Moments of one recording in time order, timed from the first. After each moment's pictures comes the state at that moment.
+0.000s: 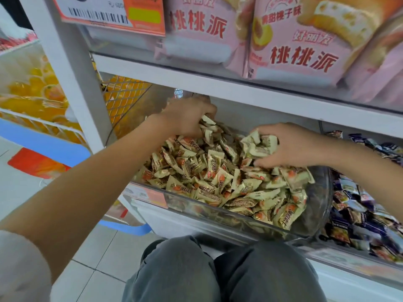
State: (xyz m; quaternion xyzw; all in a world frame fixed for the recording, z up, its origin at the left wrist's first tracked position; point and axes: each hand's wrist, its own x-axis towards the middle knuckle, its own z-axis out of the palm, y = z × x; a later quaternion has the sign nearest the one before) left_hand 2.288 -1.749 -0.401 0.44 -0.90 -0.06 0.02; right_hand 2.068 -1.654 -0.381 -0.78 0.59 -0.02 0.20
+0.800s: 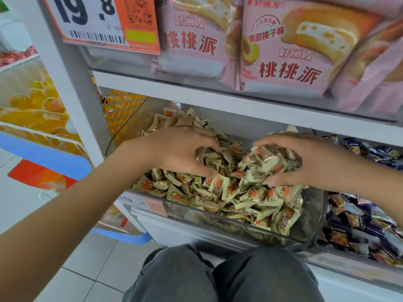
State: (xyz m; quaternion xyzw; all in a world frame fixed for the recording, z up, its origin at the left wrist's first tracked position) left_hand 2.303 -1.686 -0.374 0.40 -0.90 -0.12 -0.11; right_hand 2.054 -1.606 -0.356 -0.78 0.59 -0.04 0.22
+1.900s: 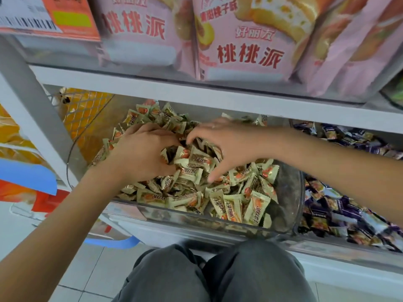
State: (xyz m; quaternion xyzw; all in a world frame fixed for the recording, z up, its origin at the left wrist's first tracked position) left_hand 2.318 -1.690 -0.416 0.46 -0.89 -0.01 0.04; right_hand 2.099 -1.676 -0.391 -0.85 0.49 0.07 0.17
